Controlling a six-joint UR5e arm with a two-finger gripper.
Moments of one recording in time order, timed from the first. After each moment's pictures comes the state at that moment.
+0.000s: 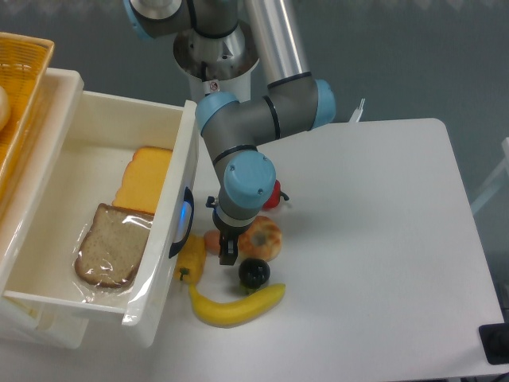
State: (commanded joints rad) arm 2.35 -2.00 -1.75 -1.13 1.45 1.93
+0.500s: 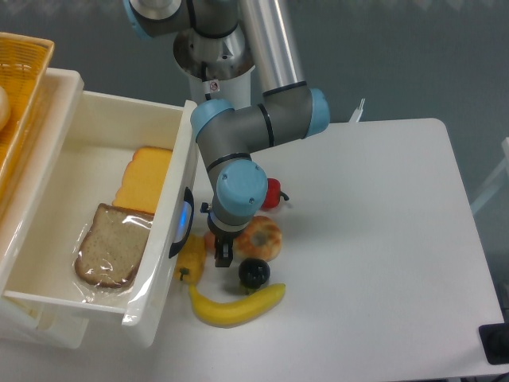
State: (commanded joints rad) arm 2.33 -2.03 -1.75 -1.13 1.45 1.89
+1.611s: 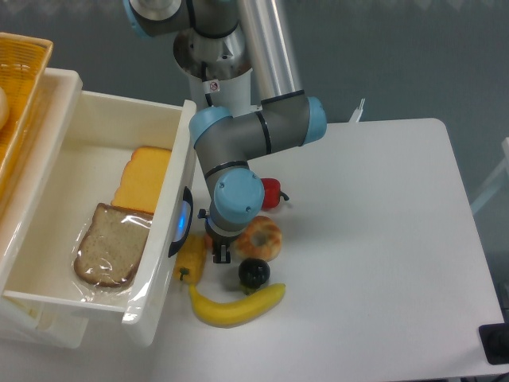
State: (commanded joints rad) arm 2.33 -2.04 -1.74 -1.13 1.45 1.84
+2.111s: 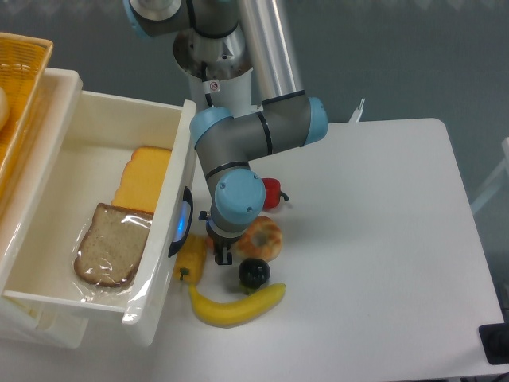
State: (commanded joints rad) arm 2.33 -2.04 -1.73 -1.13 1.45 1.83
